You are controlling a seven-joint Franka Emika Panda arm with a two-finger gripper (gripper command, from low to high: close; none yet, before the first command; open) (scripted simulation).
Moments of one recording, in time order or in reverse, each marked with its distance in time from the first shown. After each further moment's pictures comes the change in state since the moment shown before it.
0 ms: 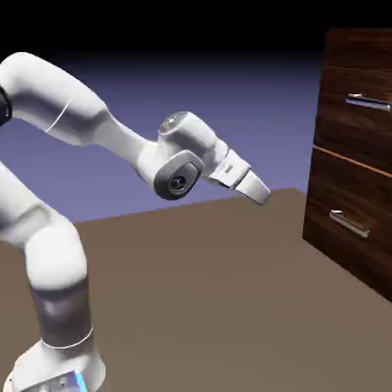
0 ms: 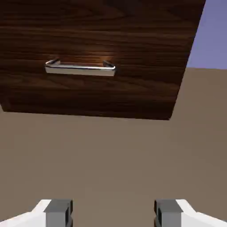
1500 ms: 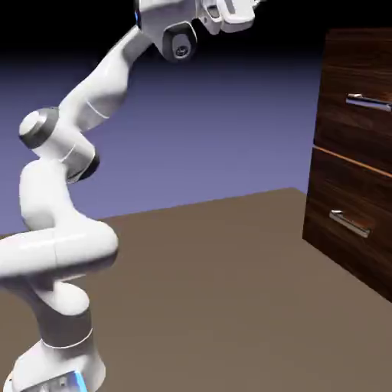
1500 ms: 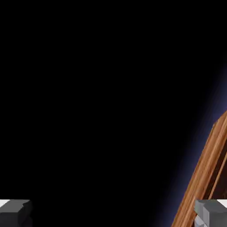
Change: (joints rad) arm -1.631 -0.715 0.867 1.103 1.799 -0.304 0.644
